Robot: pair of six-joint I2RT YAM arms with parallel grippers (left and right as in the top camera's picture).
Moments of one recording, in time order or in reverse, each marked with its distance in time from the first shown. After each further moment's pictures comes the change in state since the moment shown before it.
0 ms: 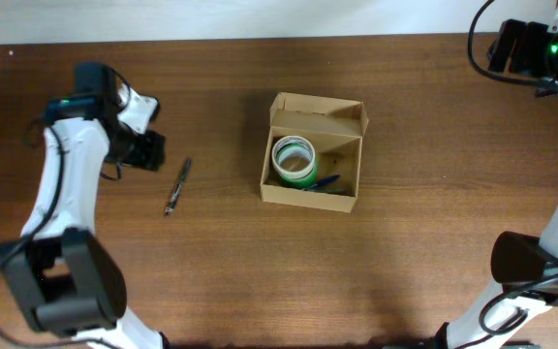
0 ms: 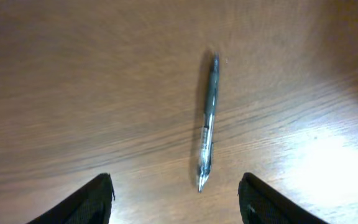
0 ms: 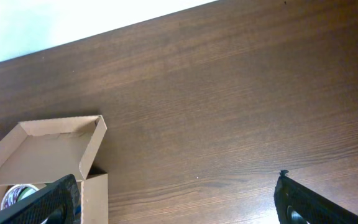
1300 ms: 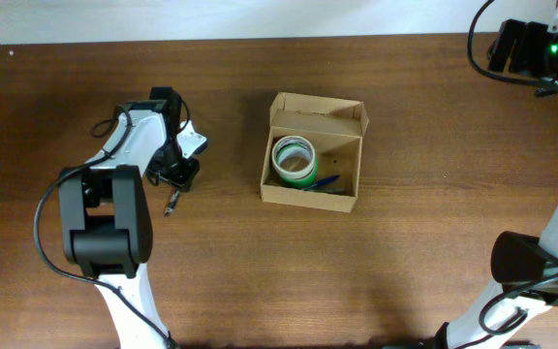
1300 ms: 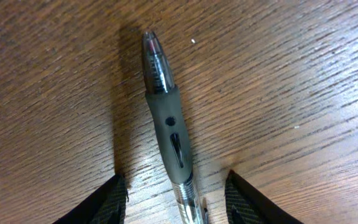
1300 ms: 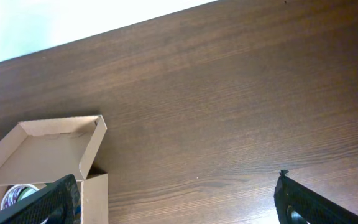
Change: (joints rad) left arm -0.155 0.321 0.005 0.034 -0.171 0.105; right arm 0.000 0.000 -0.001 0.000 0.000 0.000
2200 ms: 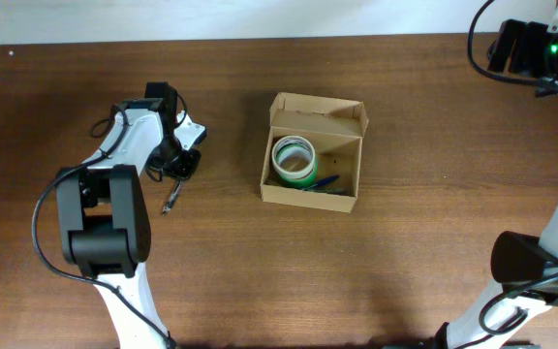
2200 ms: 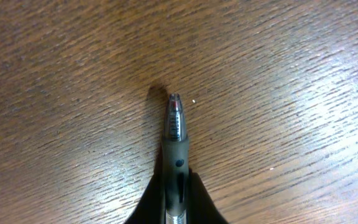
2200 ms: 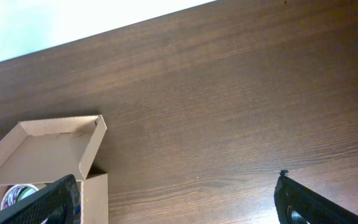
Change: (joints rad) left arm 0.011 0.002 0.012 0.058 0.106 -0.065; right arm 0.000 0.000 0.000 0.000 0.000 0.000
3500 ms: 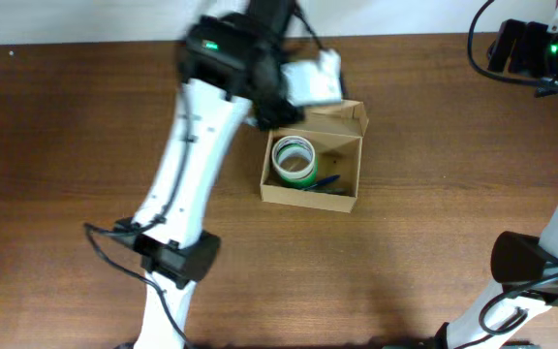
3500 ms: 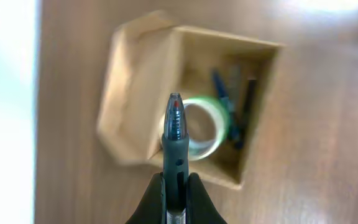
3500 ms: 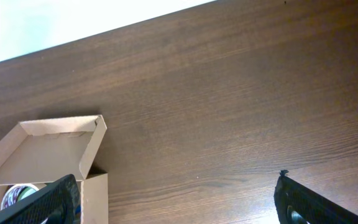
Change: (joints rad) left arm -0.498 0.061 1.201 -0.715 0.166 0.566; right arm 0.000 0.000 0.000 0.000 0.000 0.000
